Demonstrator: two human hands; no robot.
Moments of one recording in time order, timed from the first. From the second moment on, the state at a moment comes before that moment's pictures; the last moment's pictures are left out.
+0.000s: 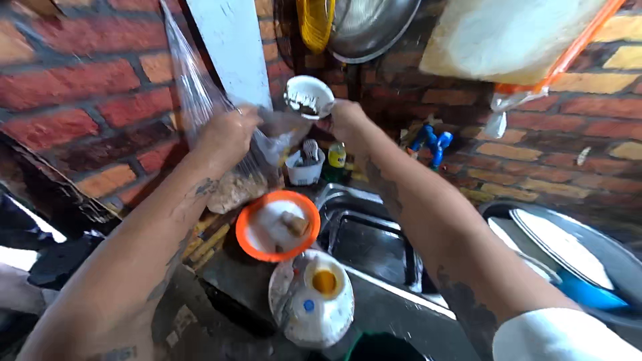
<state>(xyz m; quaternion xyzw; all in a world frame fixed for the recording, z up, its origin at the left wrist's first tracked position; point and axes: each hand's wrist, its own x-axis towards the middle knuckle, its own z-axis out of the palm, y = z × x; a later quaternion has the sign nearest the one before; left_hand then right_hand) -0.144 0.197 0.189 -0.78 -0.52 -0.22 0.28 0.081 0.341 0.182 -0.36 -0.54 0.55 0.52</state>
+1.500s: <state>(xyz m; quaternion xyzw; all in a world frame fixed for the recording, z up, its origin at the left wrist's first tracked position) -0.089 0.005 -0.056 -0.70 -0.56 -0.38 -0.23 0.253 0.205 -0.132 -0.78 -0.36 0.39 0.33</state>
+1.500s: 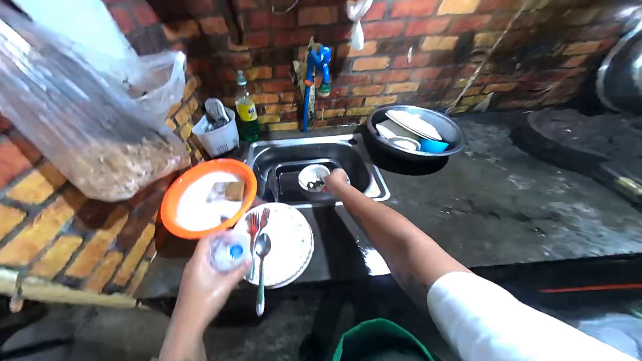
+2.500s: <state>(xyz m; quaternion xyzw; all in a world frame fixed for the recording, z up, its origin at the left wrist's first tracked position) 0.133 0.108 -0.011 -0.92 -0.22 -0.14 -0.30 0.293 0.002 -0.087 -0.39 -0.61 0.32 0.61</state>
